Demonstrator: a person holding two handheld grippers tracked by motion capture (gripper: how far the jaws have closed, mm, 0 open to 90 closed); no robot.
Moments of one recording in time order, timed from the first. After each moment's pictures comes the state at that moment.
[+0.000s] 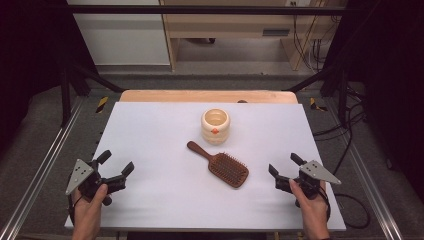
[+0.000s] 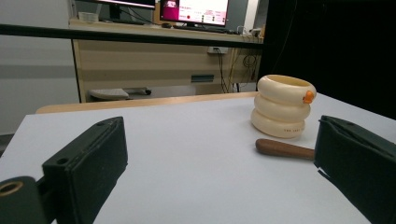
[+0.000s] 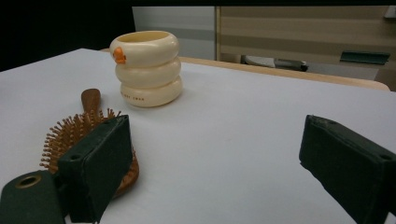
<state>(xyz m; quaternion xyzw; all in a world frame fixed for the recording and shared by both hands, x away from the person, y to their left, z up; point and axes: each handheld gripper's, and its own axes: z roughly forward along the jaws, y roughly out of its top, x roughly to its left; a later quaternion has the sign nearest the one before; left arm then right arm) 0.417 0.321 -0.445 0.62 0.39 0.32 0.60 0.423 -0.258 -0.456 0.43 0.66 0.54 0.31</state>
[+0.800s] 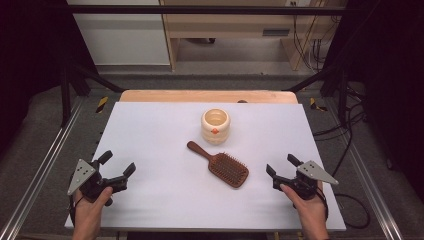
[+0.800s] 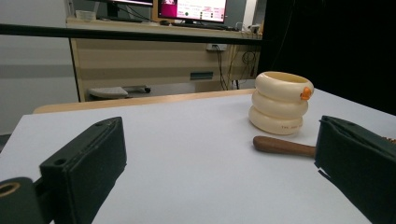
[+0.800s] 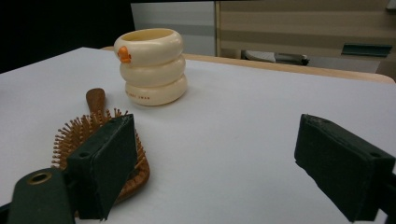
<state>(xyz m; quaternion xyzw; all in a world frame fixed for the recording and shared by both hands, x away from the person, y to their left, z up) 0.416 0.317 -0.443 0.62 0.39 0.32 0.59 0.419 -0.249 -0.453 0.44 0.66 0.53 0.30</state>
